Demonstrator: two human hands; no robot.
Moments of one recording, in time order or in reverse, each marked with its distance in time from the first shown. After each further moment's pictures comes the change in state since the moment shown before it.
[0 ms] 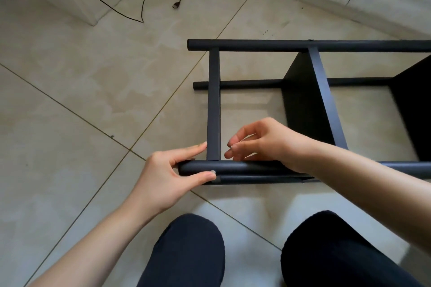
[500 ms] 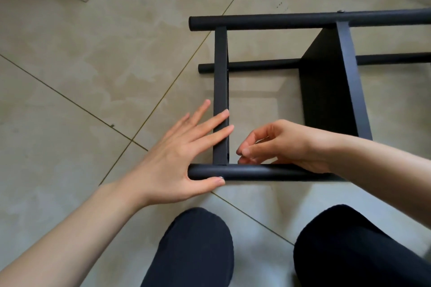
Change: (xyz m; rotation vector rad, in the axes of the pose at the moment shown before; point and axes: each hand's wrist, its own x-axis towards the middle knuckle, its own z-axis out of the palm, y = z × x) left_hand 0.037 -0.020 -0.017 0.588 -0.363 0.479; right_hand 0.016 0.016 -0.003 0.053 -0.152 0.155
